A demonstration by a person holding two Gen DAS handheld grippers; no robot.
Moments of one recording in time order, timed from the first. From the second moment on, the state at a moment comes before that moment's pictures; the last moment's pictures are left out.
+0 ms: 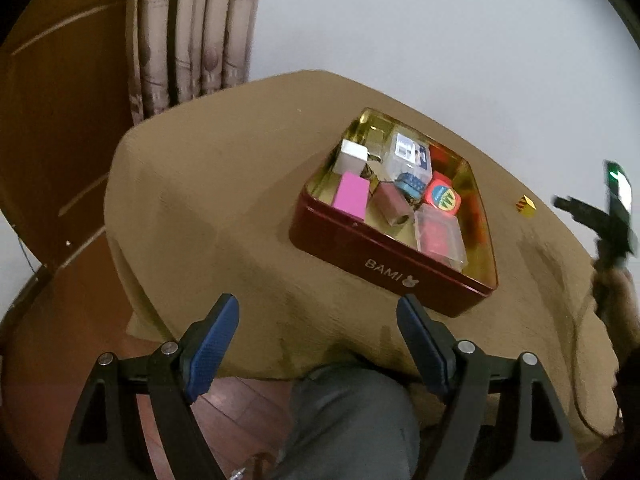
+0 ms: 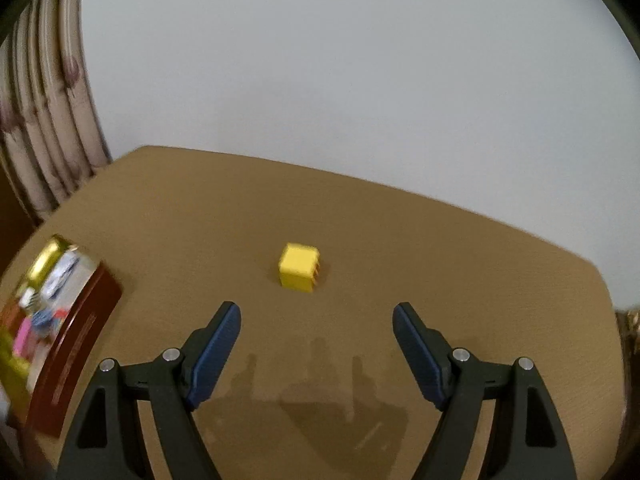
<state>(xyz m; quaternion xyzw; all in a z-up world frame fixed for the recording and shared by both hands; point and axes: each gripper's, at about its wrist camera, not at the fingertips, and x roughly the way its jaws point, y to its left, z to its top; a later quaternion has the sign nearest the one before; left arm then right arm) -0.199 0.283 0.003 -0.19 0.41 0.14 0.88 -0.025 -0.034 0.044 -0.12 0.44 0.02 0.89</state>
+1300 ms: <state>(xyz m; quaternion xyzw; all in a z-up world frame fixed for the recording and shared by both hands) -0.204 0.311 0.004 -0.16 0.45 0.19 0.86 -0.148 0.160 0.049 -0.05 0.50 0.32 0.80</state>
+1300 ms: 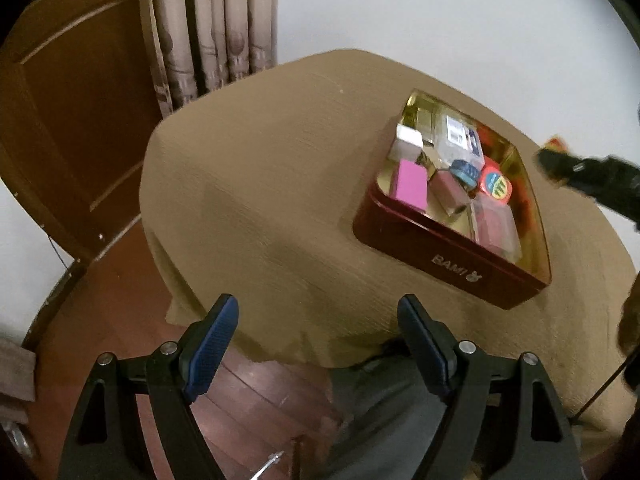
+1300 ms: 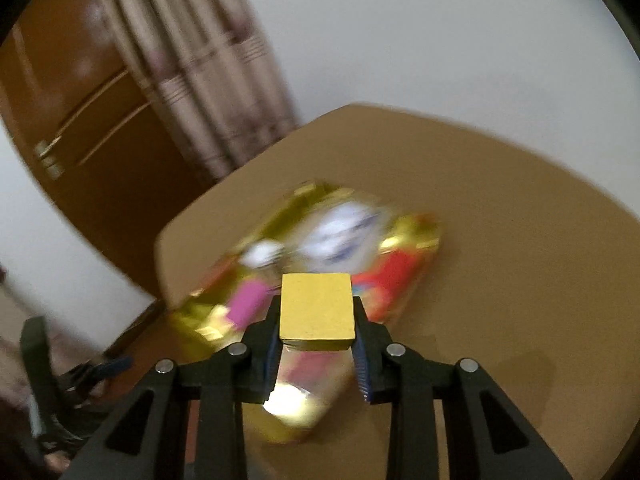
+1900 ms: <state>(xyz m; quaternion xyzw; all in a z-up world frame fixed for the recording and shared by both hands) -0.208 0.319 0.004 -0.17 0.46 0.16 0.86 -0.149 0.254 -0.053 -0.05 0.61 0.28 0.74</state>
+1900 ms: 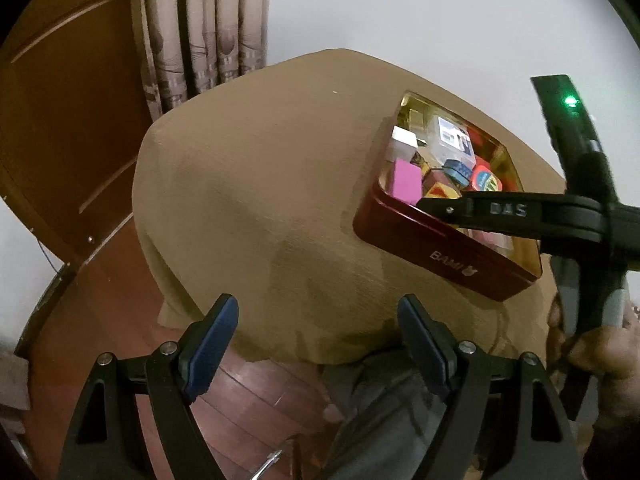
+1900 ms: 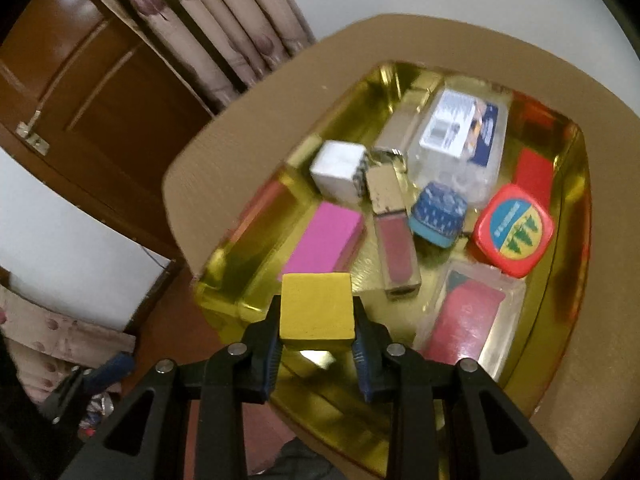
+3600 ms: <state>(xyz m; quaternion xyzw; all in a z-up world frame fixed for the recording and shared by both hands) -0.215 0.277 0.051 -0.03 0.34 0.13 0.93 -0.313 0.182 0.072 -0.13 0.26 0.08 0.95</state>
